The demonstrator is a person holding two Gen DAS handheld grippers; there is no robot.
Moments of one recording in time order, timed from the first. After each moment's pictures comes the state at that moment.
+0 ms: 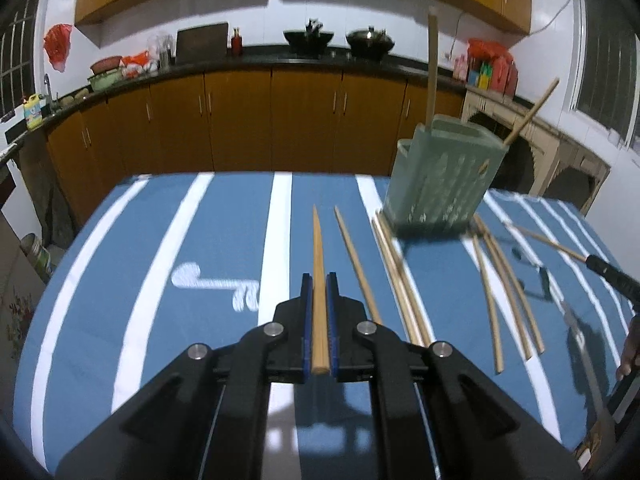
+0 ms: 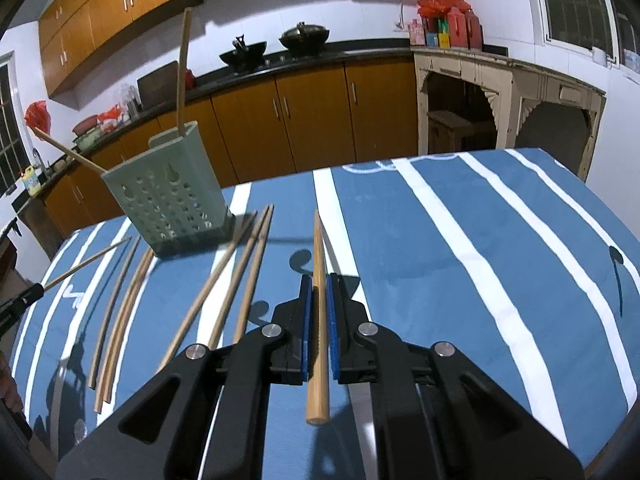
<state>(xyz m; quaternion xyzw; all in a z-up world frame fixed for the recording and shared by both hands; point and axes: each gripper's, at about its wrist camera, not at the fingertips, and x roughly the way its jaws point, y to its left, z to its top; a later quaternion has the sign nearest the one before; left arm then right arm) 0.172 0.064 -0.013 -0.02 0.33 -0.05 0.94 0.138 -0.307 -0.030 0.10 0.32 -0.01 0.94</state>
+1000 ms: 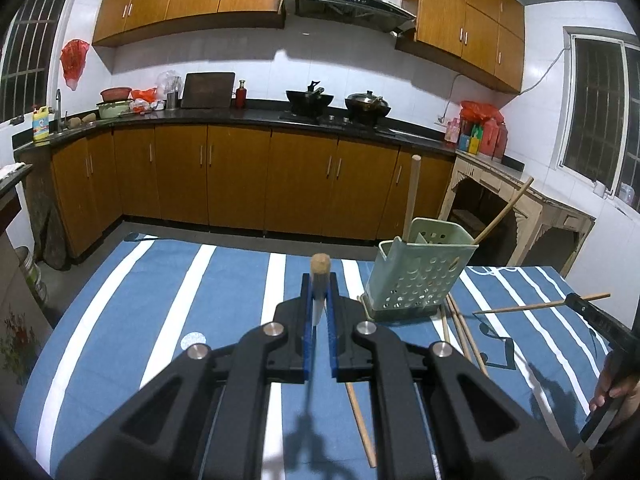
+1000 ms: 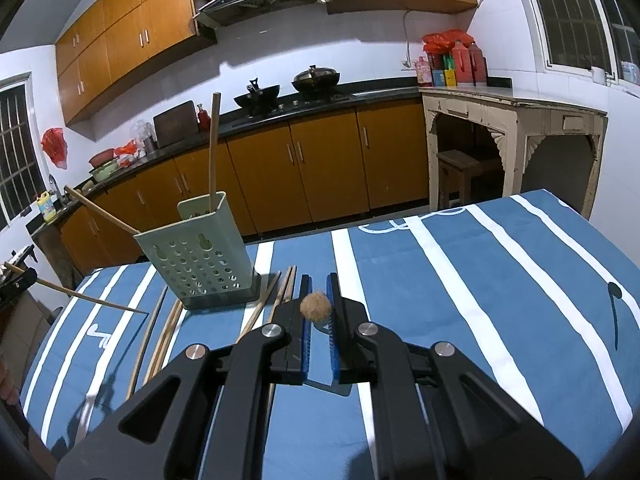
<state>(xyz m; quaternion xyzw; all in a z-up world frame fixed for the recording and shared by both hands) 0.162 0.073 0.054 -0.06 0.24 -0.06 0.97 0.135 -0.304 0.012 0.11 0.25 0.01 0.96</state>
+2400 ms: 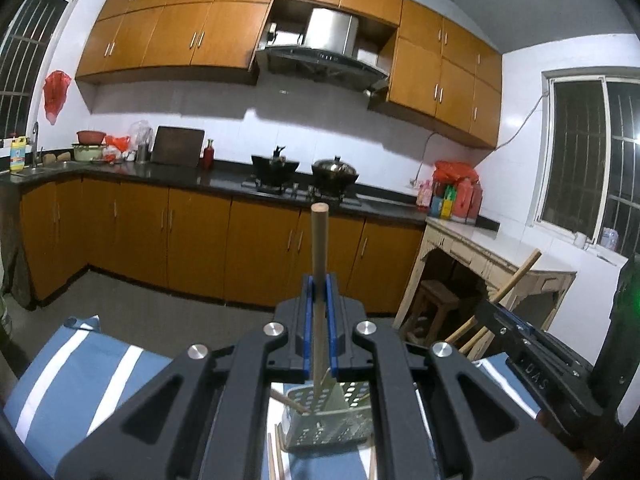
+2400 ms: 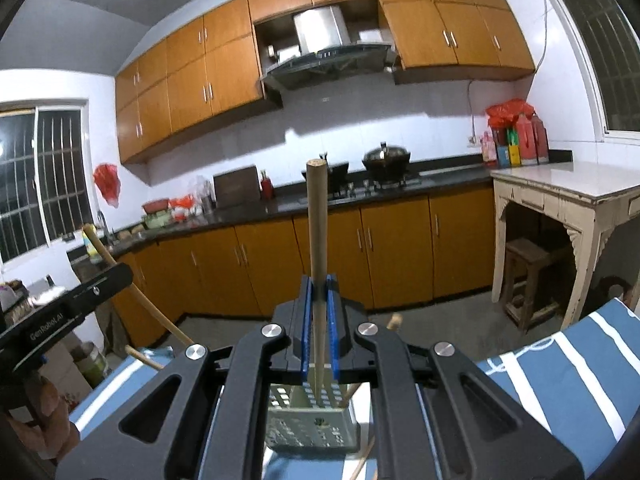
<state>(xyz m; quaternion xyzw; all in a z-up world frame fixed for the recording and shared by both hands) 0.254 -0.019 0.143 -0.08 0.13 -0.09 0.98 0.218 -0.226 0.105 0.09 0.13 0.10 0.98</state>
